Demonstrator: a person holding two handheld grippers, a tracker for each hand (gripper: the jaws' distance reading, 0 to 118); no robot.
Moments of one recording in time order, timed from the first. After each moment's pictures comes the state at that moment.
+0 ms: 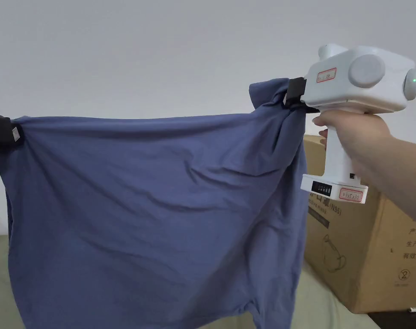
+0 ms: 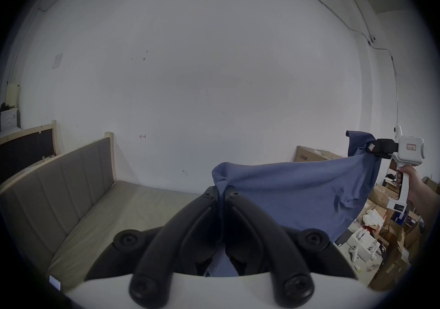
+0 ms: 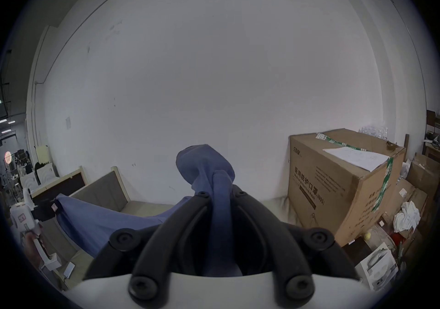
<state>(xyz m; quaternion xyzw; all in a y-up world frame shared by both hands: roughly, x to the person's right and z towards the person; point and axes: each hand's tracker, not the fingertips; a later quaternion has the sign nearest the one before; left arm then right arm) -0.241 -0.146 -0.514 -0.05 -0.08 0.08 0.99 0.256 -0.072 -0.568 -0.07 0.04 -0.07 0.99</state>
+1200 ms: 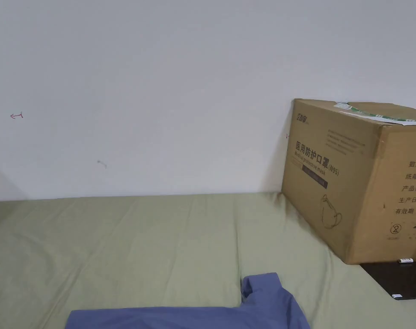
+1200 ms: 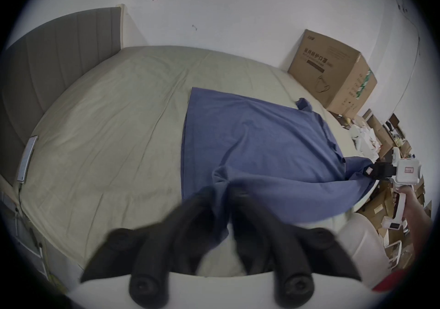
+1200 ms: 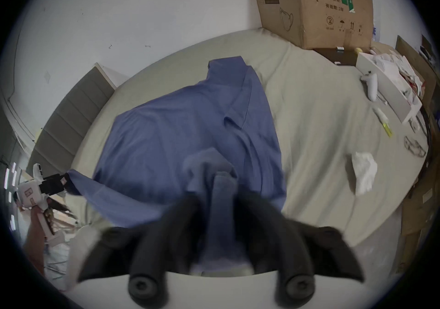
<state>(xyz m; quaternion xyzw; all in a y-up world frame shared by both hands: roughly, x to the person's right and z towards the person) -0.249 -0.497 -0.297 -0.38 -0.10 0.09 0.92 0.289 -0.516 -0.287 -0.43 0.04 -0.14 0.89</state>
